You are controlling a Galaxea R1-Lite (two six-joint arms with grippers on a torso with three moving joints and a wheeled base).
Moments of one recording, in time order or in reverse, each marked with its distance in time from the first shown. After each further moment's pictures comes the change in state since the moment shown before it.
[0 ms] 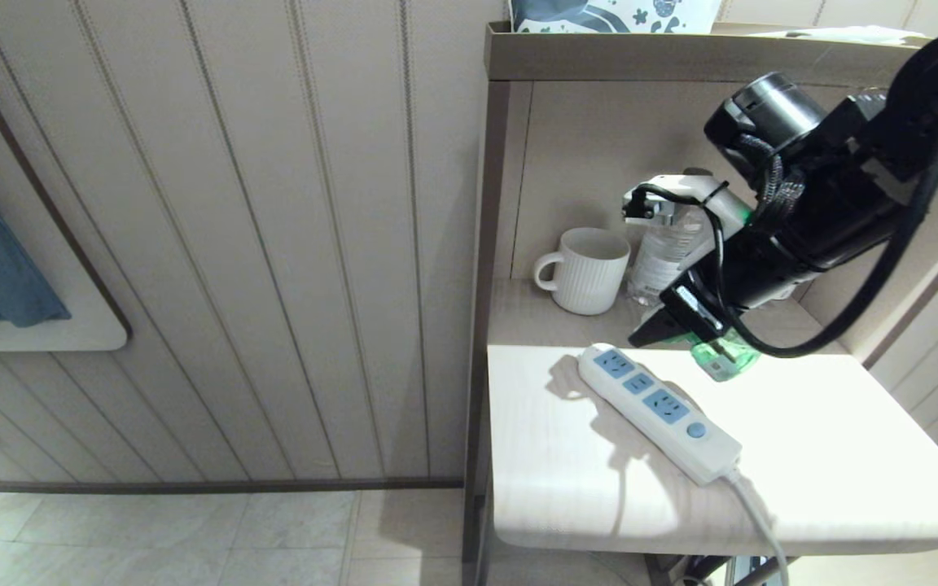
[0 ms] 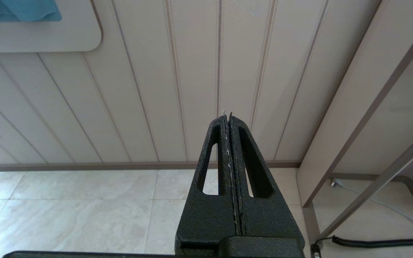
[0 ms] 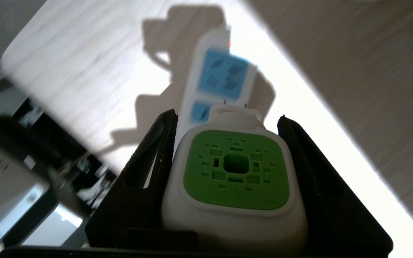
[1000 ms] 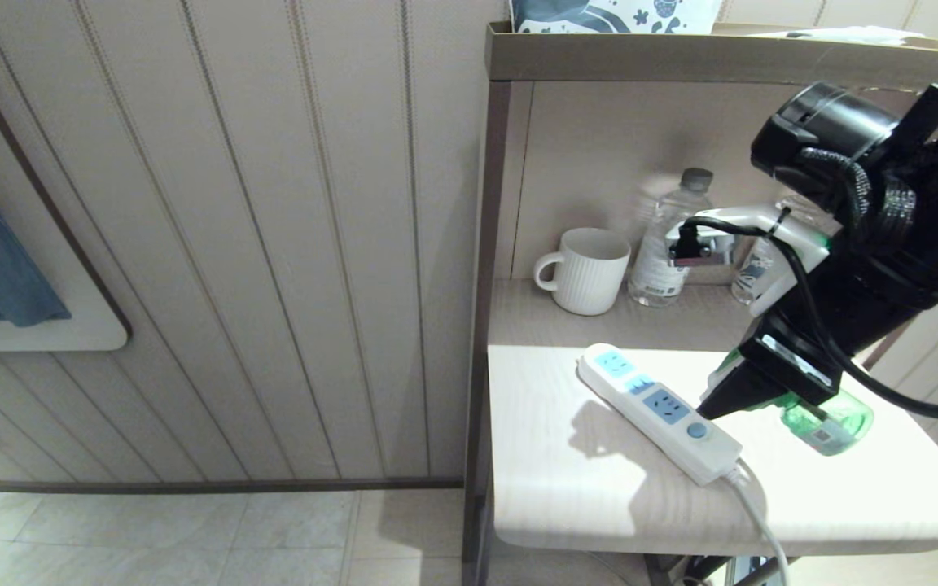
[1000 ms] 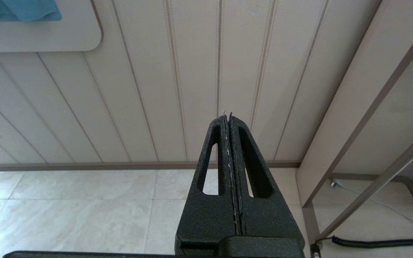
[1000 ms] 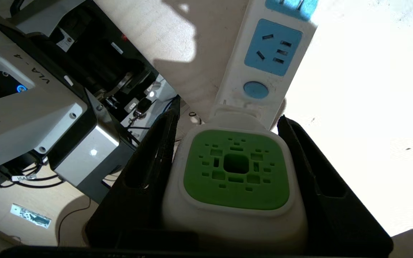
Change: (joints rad) left arm 0.000 0.000 0.000 0.000 0.000 0.000; right arm 0.039 -0.088 0.019 0.288 0.012 0.005
